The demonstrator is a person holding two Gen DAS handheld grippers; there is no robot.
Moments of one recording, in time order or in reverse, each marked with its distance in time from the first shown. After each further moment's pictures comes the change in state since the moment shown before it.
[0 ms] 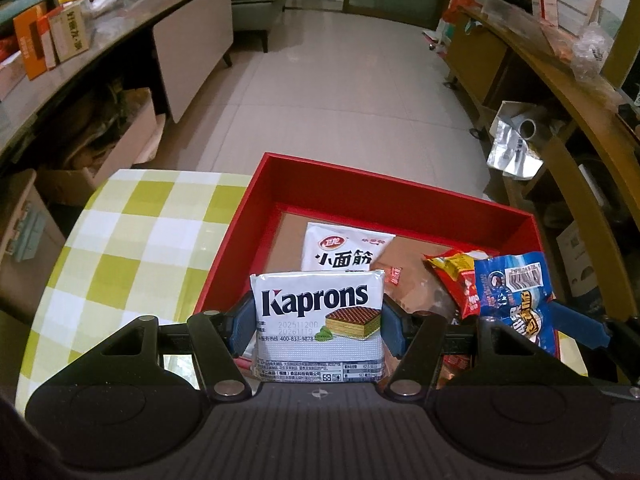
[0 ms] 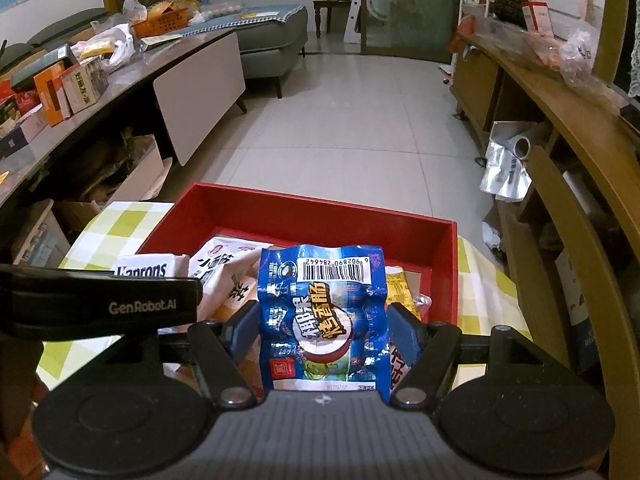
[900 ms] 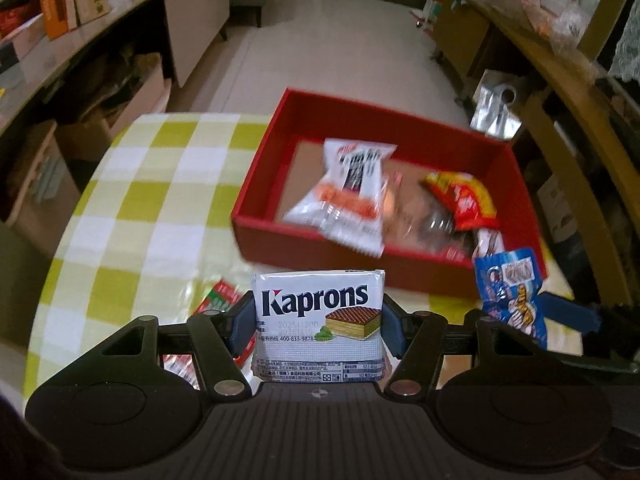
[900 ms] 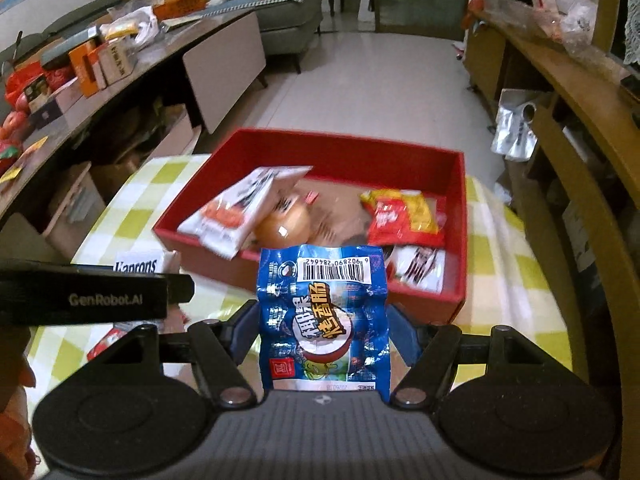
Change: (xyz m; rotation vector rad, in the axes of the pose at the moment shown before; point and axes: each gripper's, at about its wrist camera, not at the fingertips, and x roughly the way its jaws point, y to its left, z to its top) left arm -0.048 0.029 -0.059 0.013 0.056 -0.057; right arm -0.050 0.010 -0.050 0.024 0.053 0.059
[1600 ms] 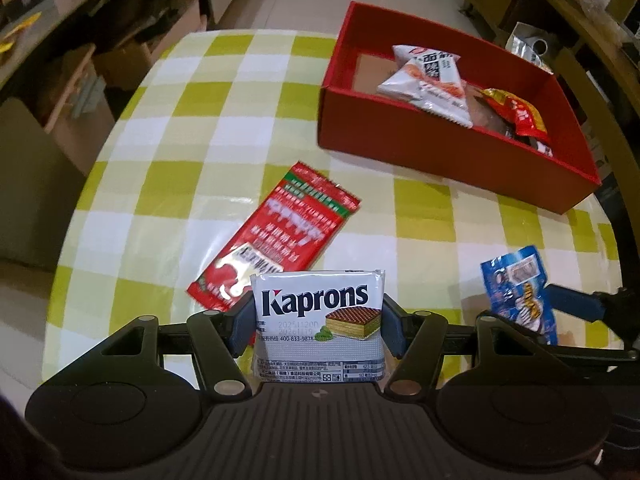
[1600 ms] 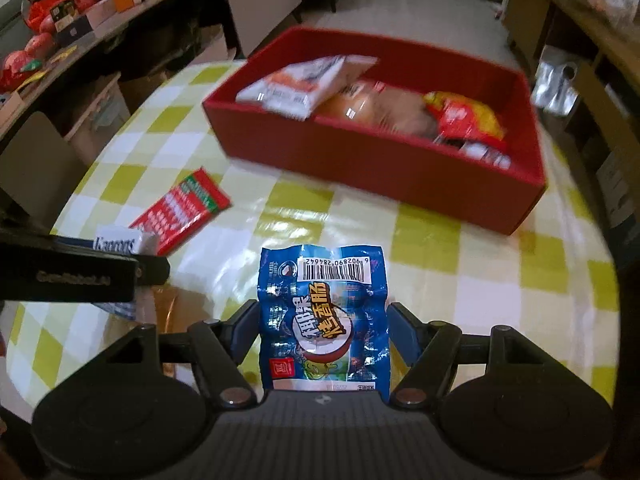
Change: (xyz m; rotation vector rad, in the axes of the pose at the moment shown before) left arm 0.001 0.054 -0.067 -0.011 0.149 0.054; right arm 0.008 0.039 -0.064 -0.085 0.154 0.046
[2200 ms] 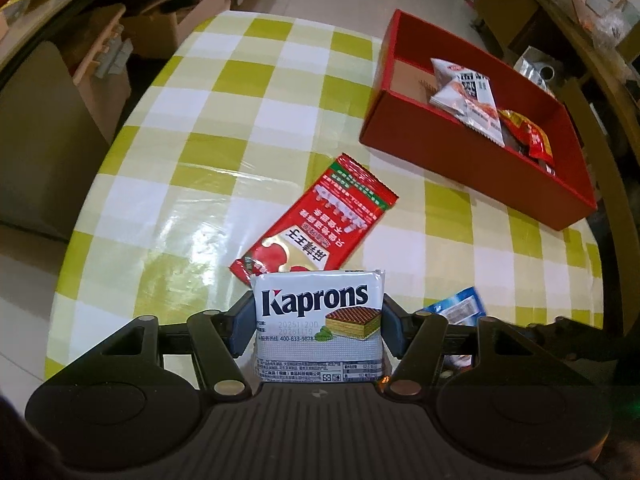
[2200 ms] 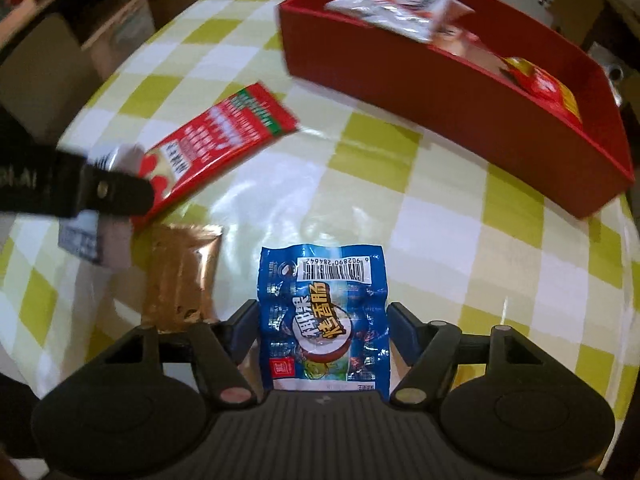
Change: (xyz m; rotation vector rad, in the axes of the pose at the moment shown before) left arm -0.008 0.053 -0.008 -0.088 0.027 -0.076; right arm 0.046 0.053 -0.017 -0.090 0.179 0.011
